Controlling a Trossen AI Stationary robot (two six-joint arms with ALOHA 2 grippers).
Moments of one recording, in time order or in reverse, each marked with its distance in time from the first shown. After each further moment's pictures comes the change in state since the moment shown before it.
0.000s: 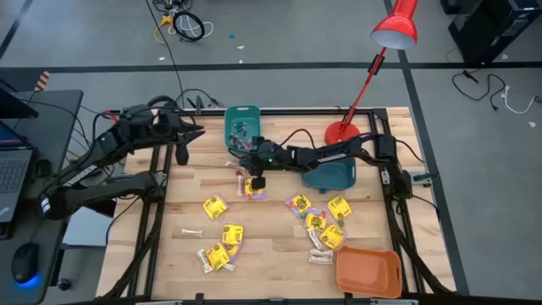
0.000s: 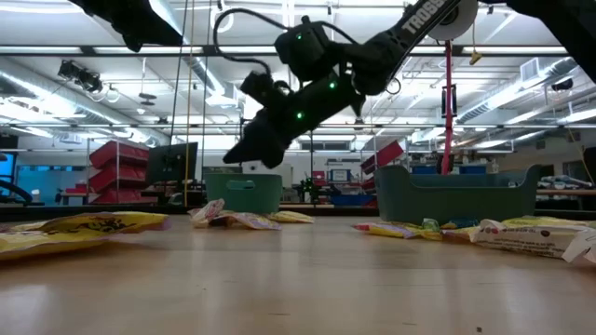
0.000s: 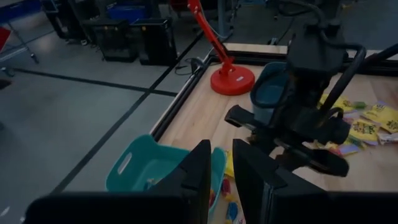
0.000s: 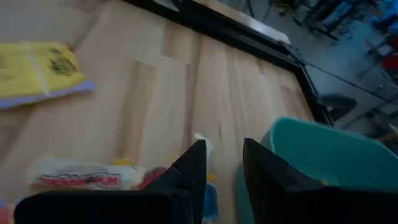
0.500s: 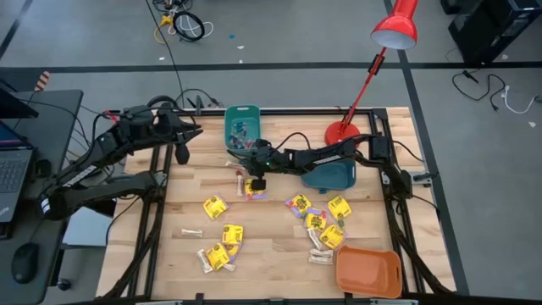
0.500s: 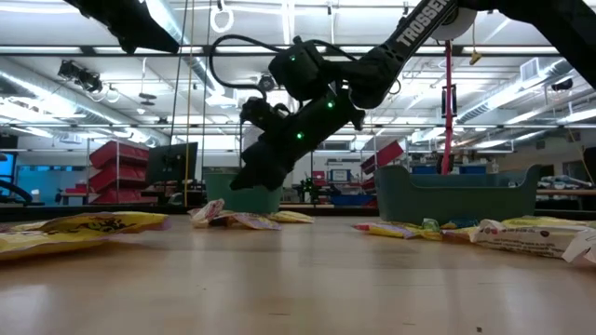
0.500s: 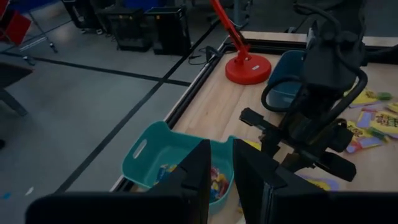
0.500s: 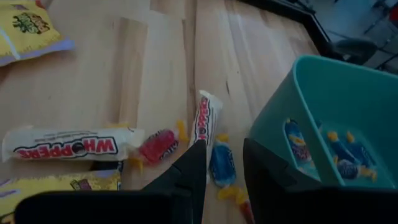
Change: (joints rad) left arm 0.000 -0.005 0.000 -0.037 -0.070 0.009; right arm 0.000 0.060 0.000 -0.043 0.051 0.118
